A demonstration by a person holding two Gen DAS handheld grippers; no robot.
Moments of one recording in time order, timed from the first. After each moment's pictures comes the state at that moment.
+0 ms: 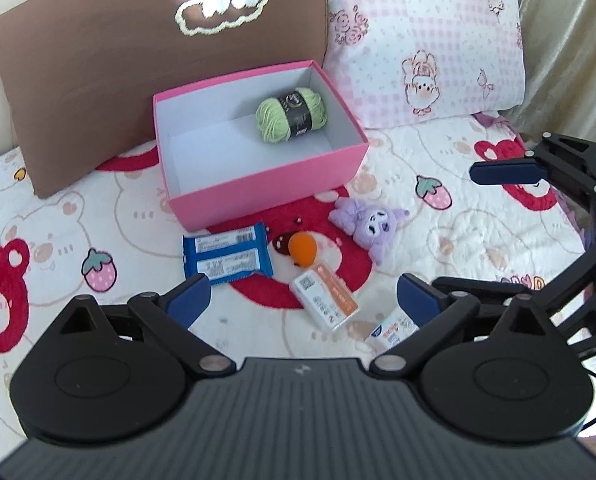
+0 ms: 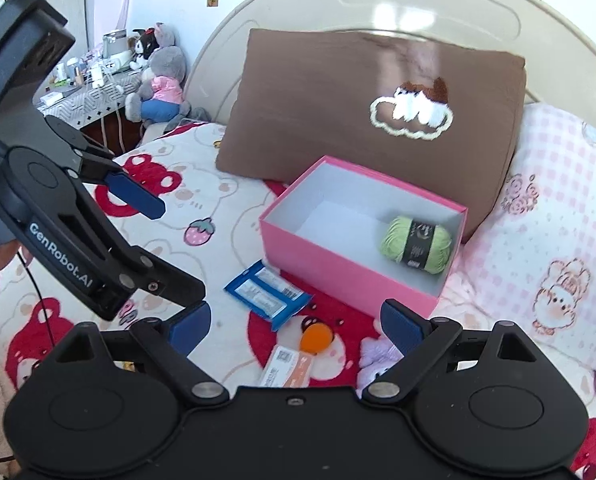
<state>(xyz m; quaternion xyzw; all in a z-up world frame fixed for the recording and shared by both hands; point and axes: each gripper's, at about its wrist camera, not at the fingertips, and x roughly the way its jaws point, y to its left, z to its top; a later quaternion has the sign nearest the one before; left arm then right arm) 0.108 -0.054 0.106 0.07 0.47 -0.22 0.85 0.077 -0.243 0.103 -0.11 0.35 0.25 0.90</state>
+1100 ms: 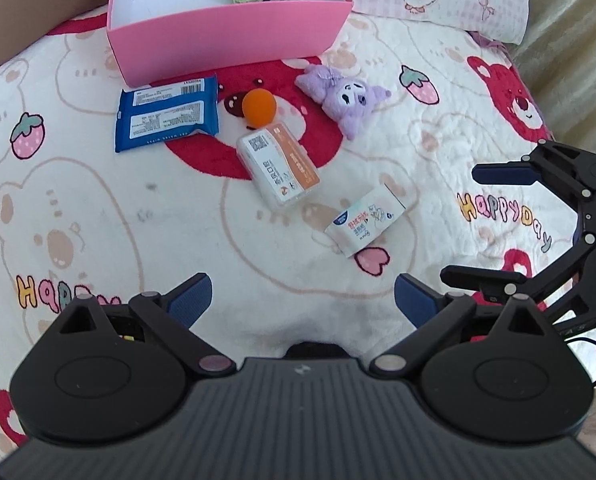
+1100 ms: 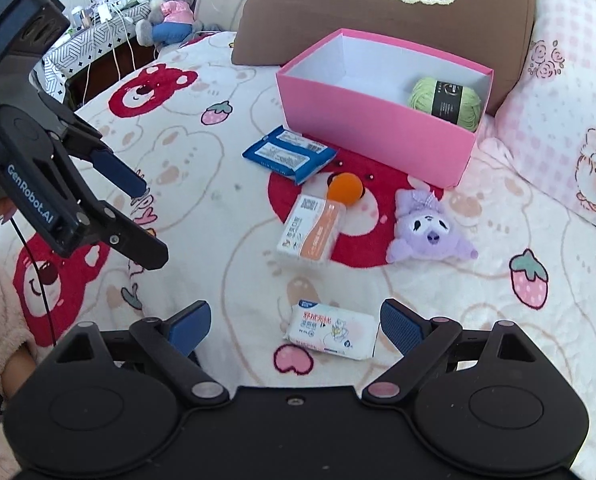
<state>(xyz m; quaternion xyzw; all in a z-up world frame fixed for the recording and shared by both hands) 0.067 -0.065 -0.002 0.02 0.58 -0.23 0.78 0.032 -0.276 -0.005 -0.09 0.45 0.26 0.85</state>
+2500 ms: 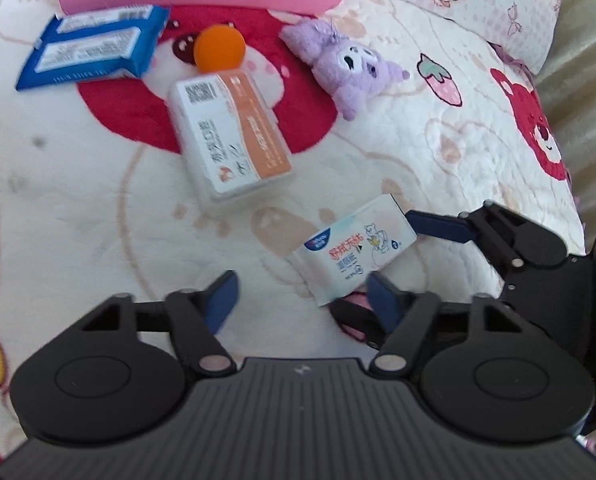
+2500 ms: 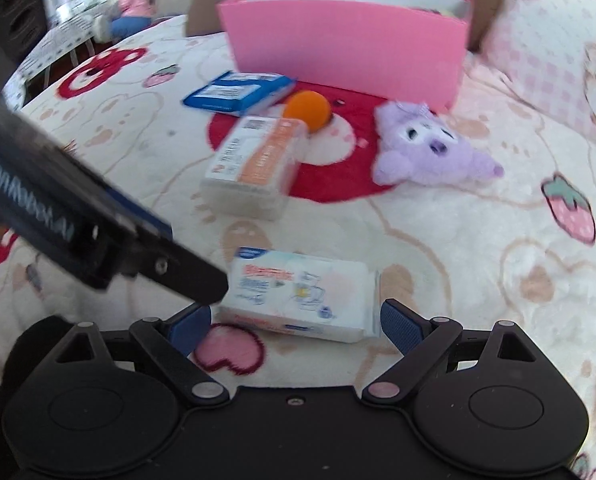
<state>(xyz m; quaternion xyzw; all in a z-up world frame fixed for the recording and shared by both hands) 0.086 -0.122 -0.127 -0.08 0.57 -0.23 0.78 0.056 -0.291 -0.147 -0.04 0.45 0.21 0.87</state>
